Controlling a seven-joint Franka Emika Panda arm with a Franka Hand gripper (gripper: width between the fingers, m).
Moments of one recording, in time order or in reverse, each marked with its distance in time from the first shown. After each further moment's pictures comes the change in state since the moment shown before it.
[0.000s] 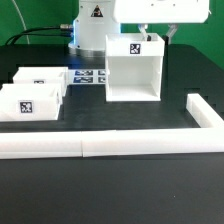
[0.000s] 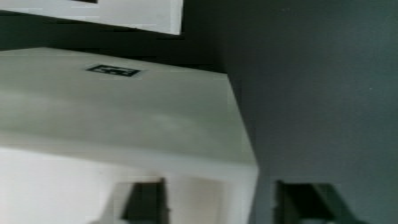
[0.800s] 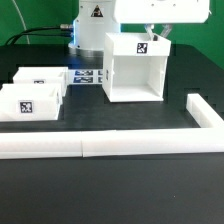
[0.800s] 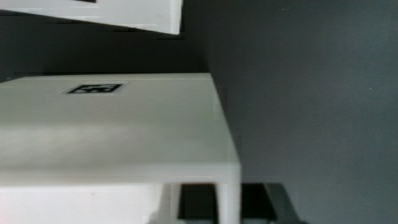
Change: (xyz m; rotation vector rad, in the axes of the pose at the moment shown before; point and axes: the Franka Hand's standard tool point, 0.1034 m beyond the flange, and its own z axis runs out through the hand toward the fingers) arm 0.000 0.000 0.000 0.000 0.001 -0.001
